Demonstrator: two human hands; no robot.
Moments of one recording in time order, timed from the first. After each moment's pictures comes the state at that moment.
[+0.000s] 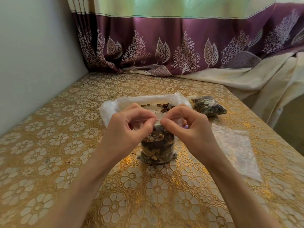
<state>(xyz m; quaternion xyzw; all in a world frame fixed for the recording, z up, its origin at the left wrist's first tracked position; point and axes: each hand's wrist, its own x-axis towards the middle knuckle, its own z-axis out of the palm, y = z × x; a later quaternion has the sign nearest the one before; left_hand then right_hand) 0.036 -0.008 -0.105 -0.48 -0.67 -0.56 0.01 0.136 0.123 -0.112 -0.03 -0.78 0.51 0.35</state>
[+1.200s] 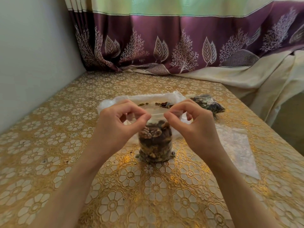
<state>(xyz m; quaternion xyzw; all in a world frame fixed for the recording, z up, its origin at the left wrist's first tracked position) 0.023 -0.012 -0.103 -0.48 -0.69 -0.54 0.06 0.136 0.126 -0.108 -0.05 -0.80 0.42 0.42</state>
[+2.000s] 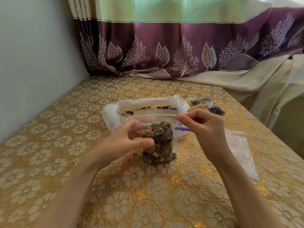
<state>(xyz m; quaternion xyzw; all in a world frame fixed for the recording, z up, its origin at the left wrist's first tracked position) 0.012 -0.019 -0.121 -0.44 -0.67 -0.52 -0.28 0.142 0.144 -0.117 -0.10 -0.71 0.55 0.42</state>
